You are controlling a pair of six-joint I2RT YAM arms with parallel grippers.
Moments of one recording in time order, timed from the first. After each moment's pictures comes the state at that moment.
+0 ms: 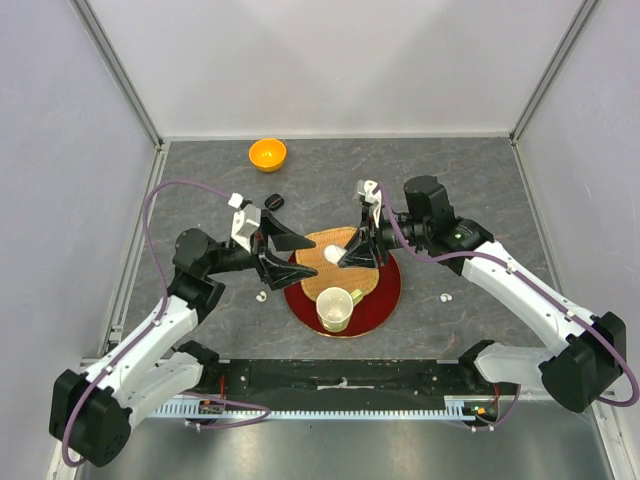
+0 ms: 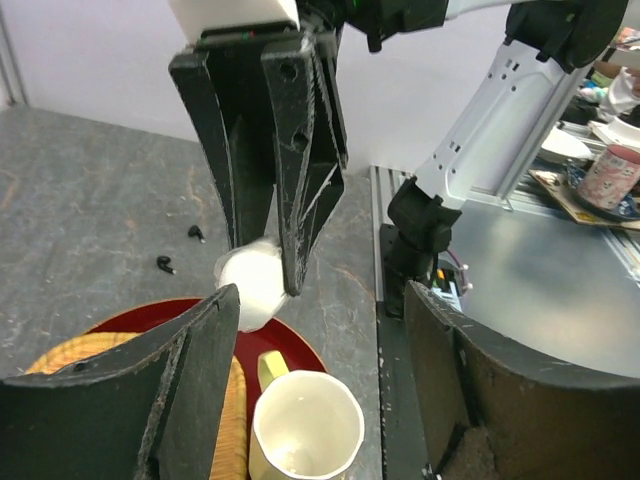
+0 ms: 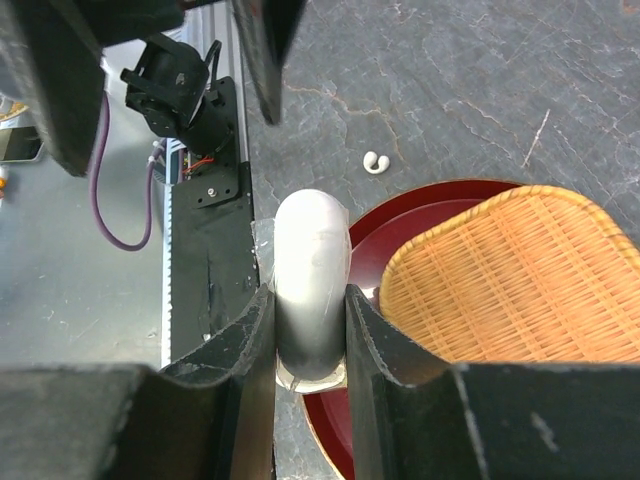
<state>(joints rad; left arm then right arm) -0.46 0.87 0.56 0.61 0.98 -0.41 0.59 1.23 1.06 -0.33 -0.87 -0.05</state>
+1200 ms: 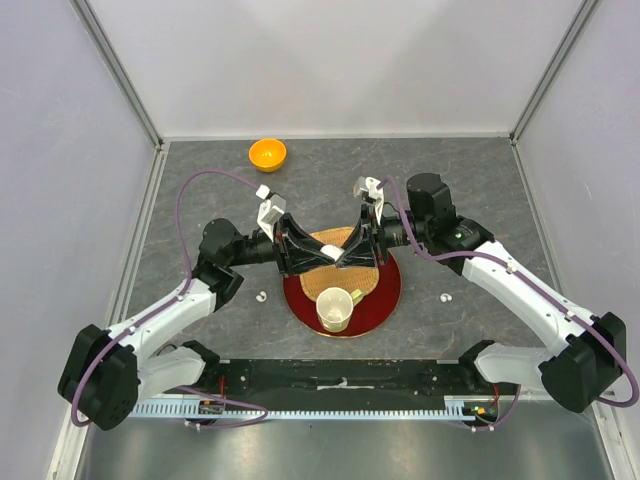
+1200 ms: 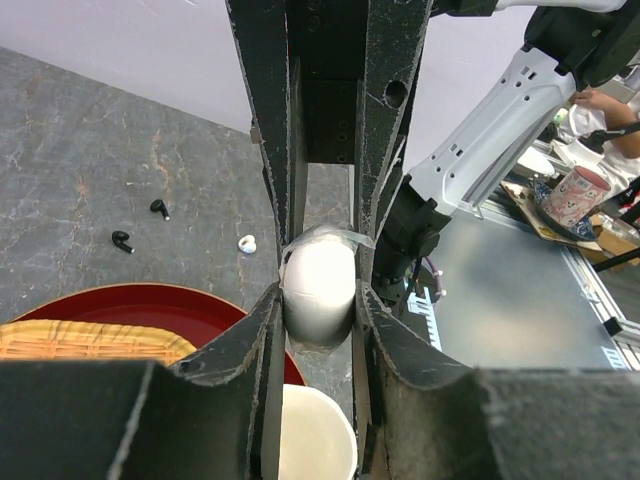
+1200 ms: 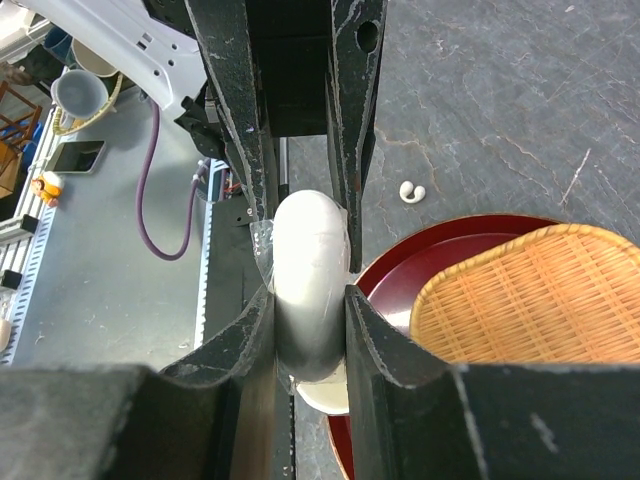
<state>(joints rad) -0.55 1.10 0.58 0.74 0.94 -0.51 0.59 1.23 1.06 -0.24 -0.97 0.03</state>
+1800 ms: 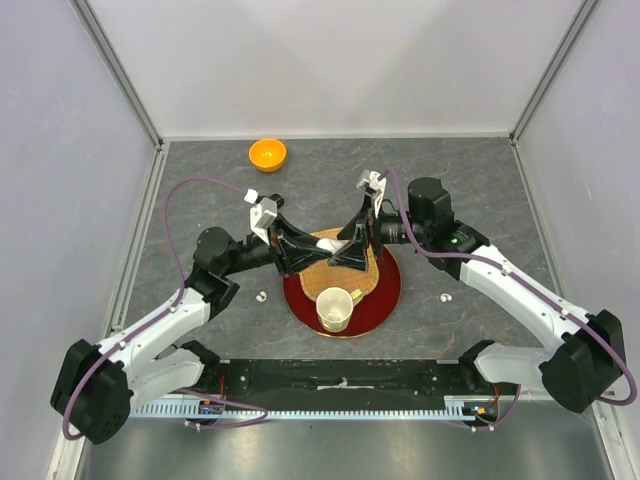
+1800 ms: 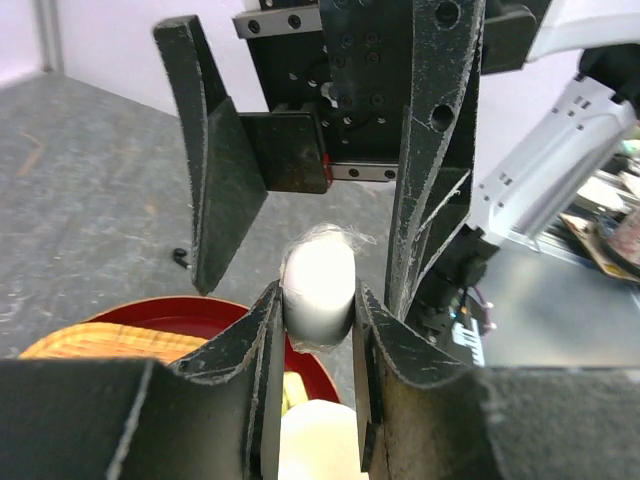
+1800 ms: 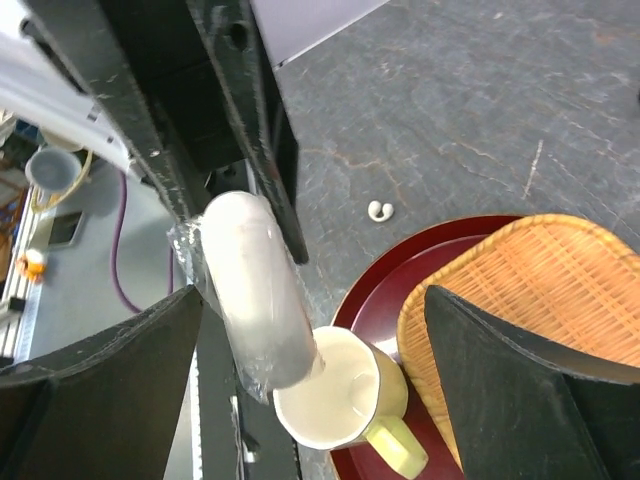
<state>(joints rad) -0.56 1.04 0.55 0.72 0.81 -0.45 0.59 1.23 0.99 -0.09 -0.85 0.19</state>
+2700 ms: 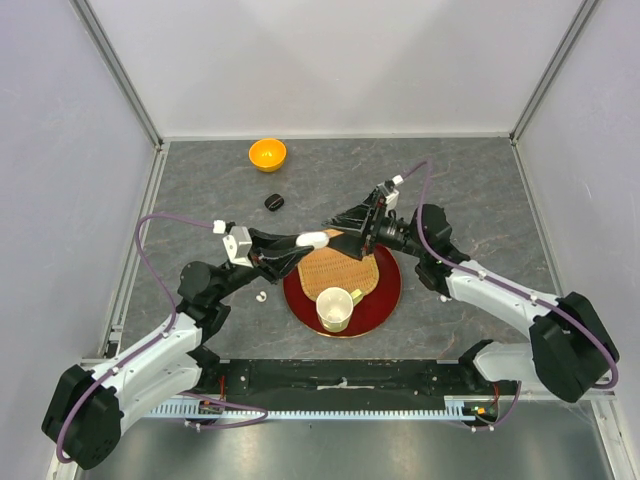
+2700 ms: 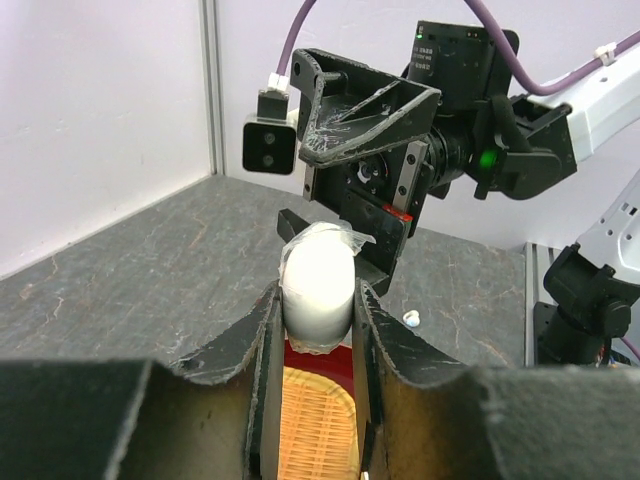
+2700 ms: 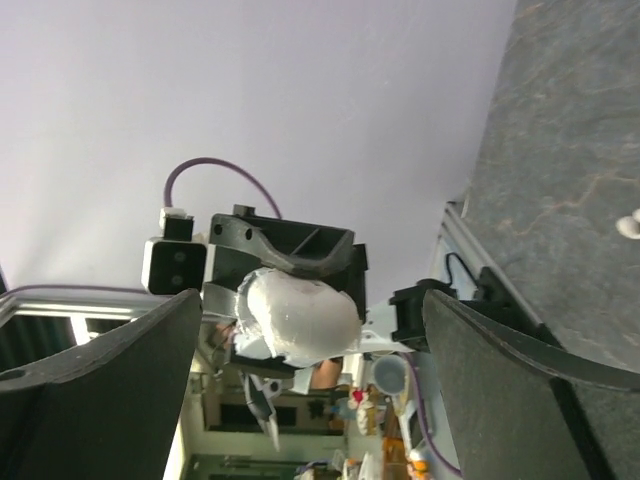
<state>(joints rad) -0.56 0.84 0.32 0.92 0.52 -0.26 0.59 1.27 0.69 0.60 -0.59 1.47</state>
